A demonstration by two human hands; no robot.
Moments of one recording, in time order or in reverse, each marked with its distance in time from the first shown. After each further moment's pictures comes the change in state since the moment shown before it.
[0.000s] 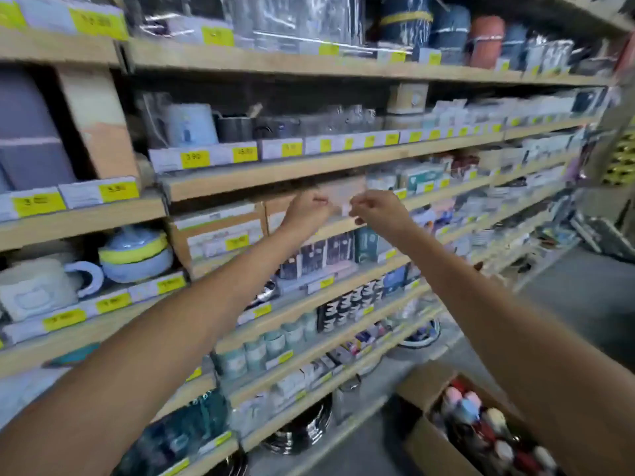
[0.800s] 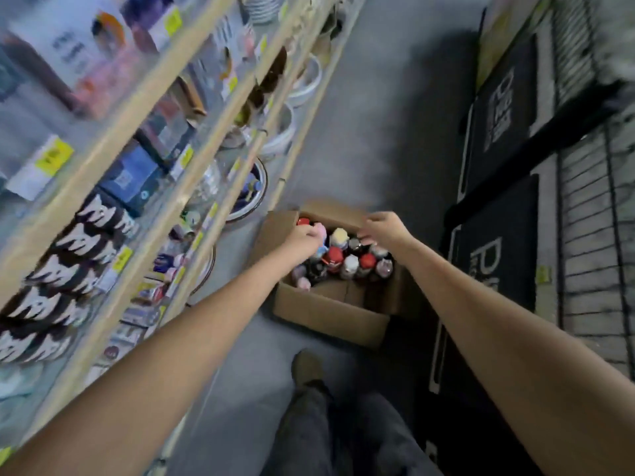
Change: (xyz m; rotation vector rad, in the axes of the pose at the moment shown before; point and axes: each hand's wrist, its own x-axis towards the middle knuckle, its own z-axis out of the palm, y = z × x) left_hand 0.039 -0.154 0.624 0.149 -1.085 -0.405; right_hand -0.083 0.574 -0.209 0.013 0.227 1.209
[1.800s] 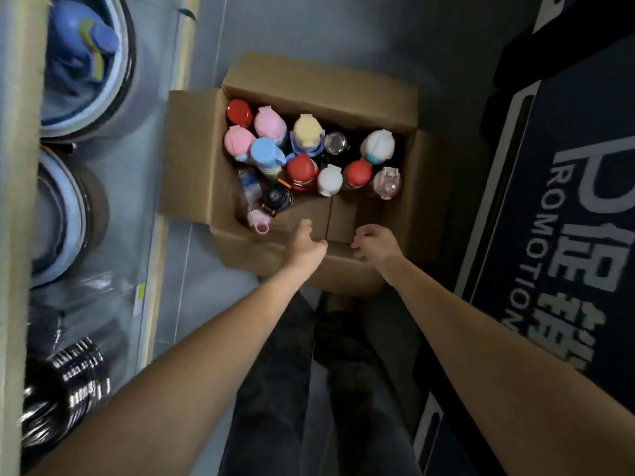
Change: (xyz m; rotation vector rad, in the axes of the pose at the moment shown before) left_hand 0.290 -0.204 0.264 0.031 -0.075 -0.457; right_hand 0.252 0.333 0.117 0.250 -0.137 0.617
